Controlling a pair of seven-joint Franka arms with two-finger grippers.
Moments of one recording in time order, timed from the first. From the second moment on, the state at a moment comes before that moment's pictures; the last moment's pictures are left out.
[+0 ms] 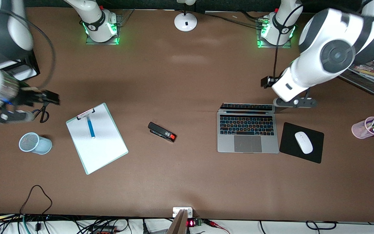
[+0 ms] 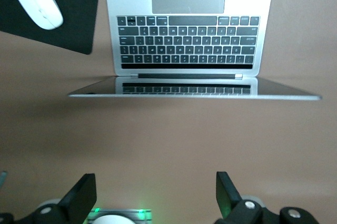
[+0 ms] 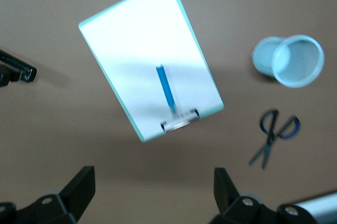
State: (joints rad) left arm -0.08 0.20 -0.25 -1.67 -0.04 1.59 -0.35; right arm 0.15 0.29 -0.09 -1.50 0.01 1.67 -0.04
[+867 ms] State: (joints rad) left arm -0.12 0.33 -0.26 -1.68 -0.06 1.64 -0.38; right arm 0.16 0.53 -0.09 -1.59 0.01 2.00 -0.22
